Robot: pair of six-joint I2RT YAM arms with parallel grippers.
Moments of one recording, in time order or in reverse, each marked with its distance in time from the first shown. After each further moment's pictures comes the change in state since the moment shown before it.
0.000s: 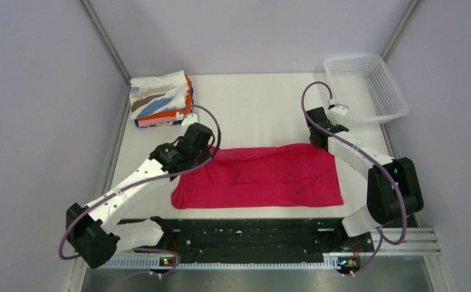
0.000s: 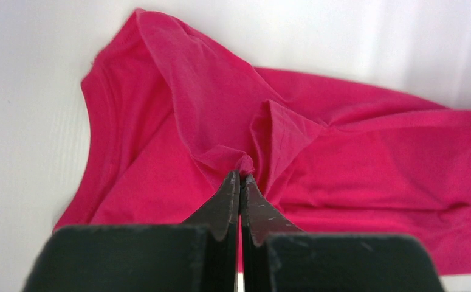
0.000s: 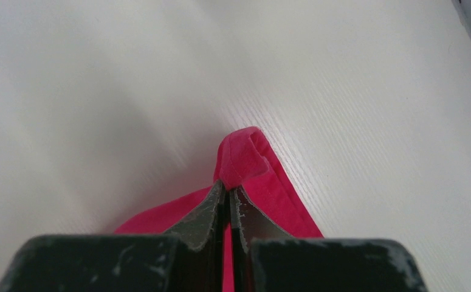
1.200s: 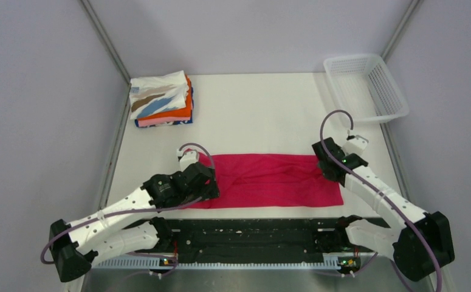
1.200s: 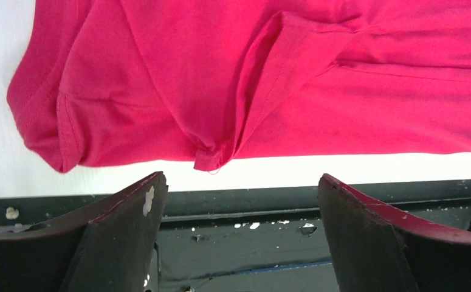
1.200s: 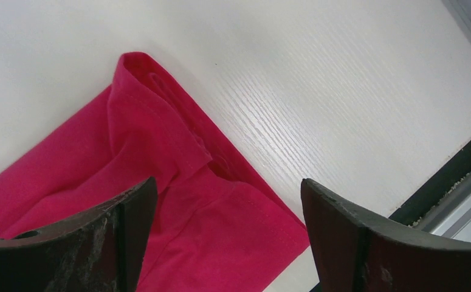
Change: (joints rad) left arm -0.275 -0.300 -0.309 -0.178 0.056 -0.250; right arm 0.092 -0.457 -0.286 -0.336 0.068 0.312
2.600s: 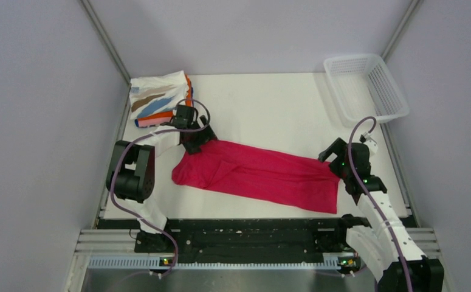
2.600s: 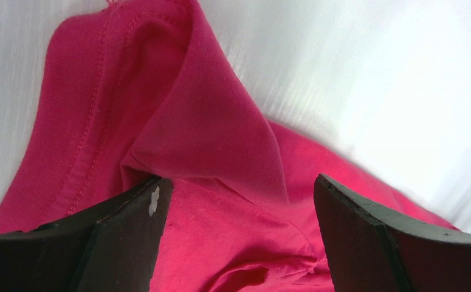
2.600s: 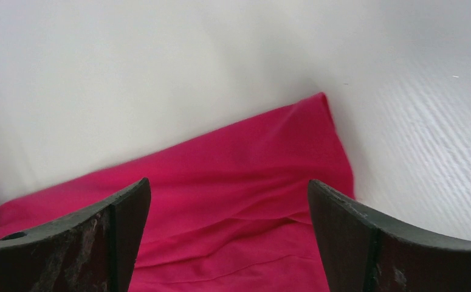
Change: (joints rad) left arm 0.720 0.879 0.352 0.573 0.489 0.267; right arm -0.350 -0.272 -0.222 0.435 -0.586 -0.238
